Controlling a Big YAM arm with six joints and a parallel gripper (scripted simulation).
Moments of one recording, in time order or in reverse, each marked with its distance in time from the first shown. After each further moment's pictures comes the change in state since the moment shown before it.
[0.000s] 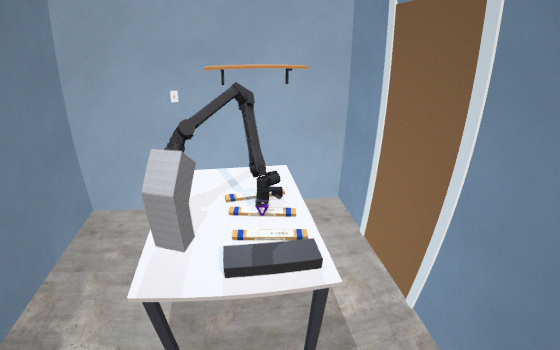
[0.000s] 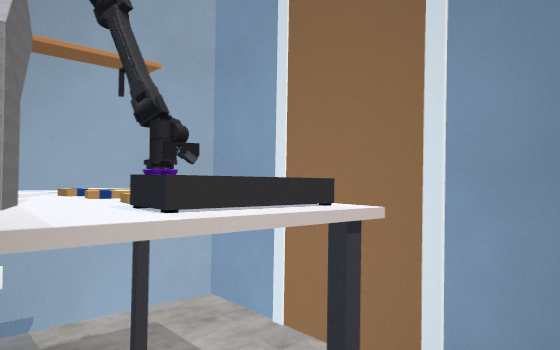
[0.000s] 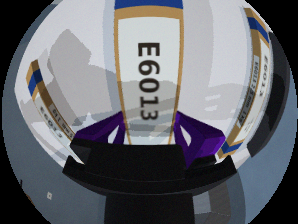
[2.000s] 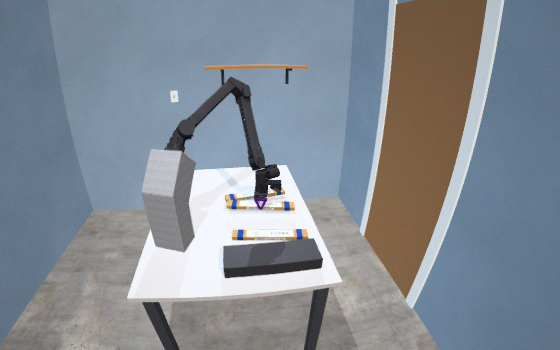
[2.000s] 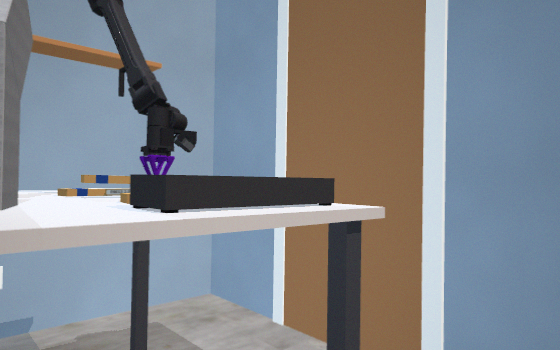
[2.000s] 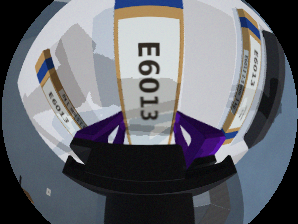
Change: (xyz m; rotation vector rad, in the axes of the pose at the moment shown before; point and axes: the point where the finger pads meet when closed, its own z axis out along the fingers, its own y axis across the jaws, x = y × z) arm 0.009 0.006 -0.036 0.000 0.019 -0.016
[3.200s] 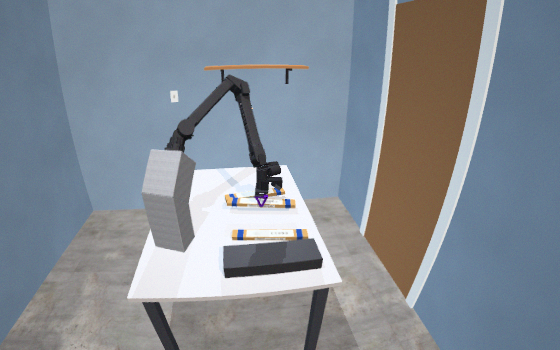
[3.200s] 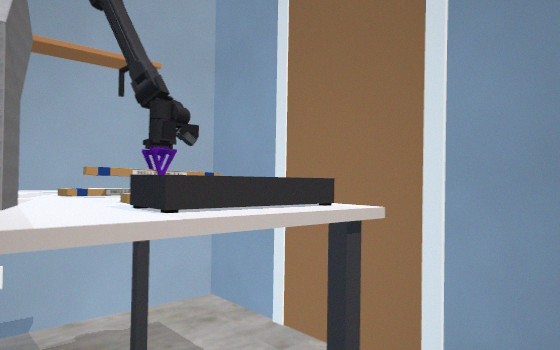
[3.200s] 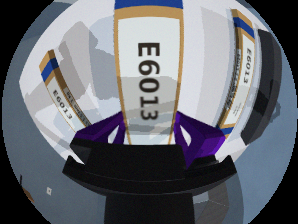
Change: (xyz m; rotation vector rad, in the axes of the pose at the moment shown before) arm -0.004 -0.004 -0.019 0.004 0.006 0.001
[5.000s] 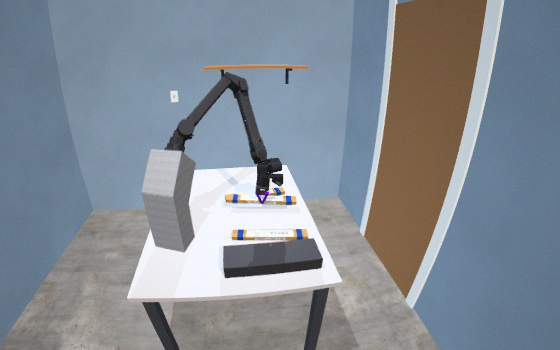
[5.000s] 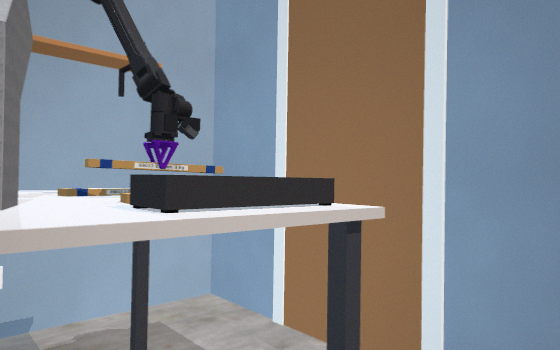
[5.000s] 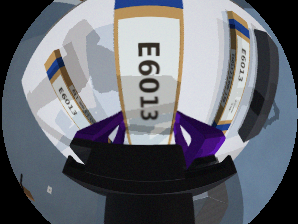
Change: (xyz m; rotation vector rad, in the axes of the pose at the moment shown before) arm -0.004 0.001 -0.020 -0.003 0.001 0.001
